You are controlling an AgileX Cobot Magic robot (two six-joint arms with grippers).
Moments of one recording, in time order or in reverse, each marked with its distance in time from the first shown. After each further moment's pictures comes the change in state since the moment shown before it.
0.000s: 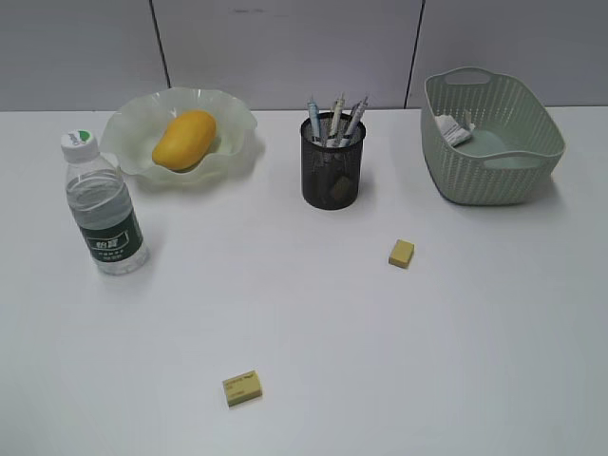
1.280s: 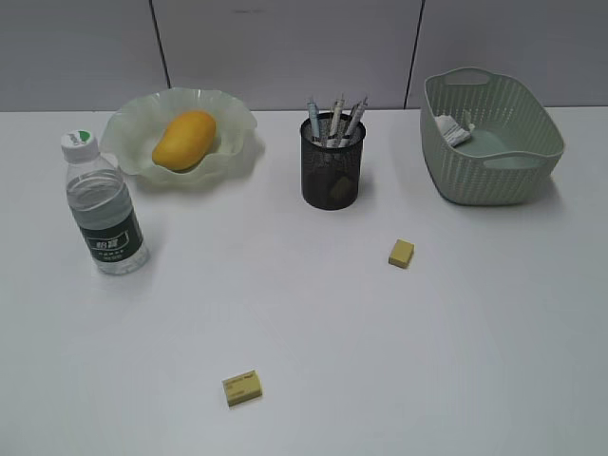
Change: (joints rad) left arm 0.000 -0.430 0.217 0.003 -0.094 0.013; right arm 0.000 0.000 0.000 0.002 0.000 0.000
